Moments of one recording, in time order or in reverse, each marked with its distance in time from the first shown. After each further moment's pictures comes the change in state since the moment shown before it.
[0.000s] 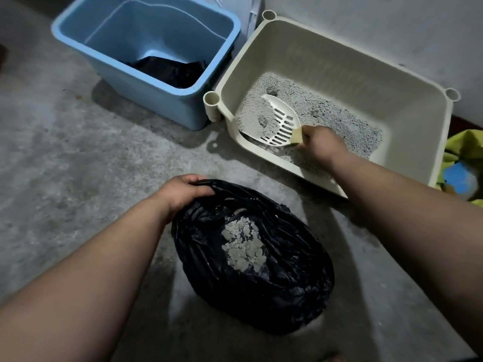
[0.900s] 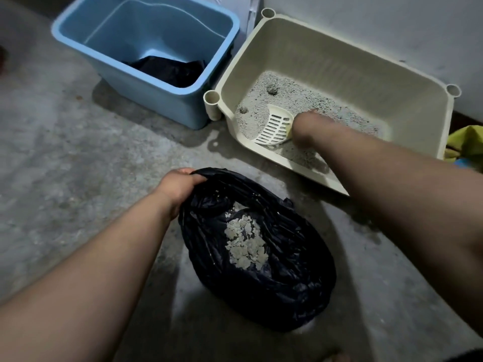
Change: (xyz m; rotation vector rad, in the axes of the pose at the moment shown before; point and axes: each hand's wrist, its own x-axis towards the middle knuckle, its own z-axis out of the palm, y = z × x) left_hand 0.002 0.007 0.004 -0.124 0.112 0.048; right_hand 0.021 -0.044 -0.020 -0.245 -0.166 0.073
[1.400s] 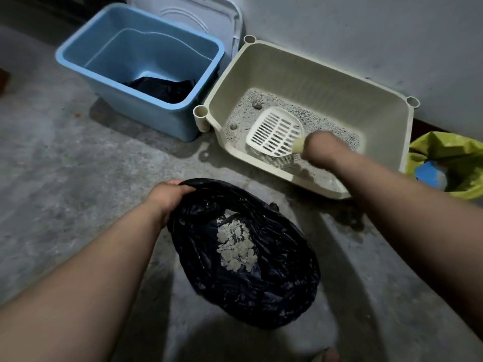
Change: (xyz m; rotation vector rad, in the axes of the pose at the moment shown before) left_hand -0.014 -0.004 -0.002 -0.005 0.035 -0.004; right_hand -0.069 0.051 -0.003 0.315 0.079 0.092
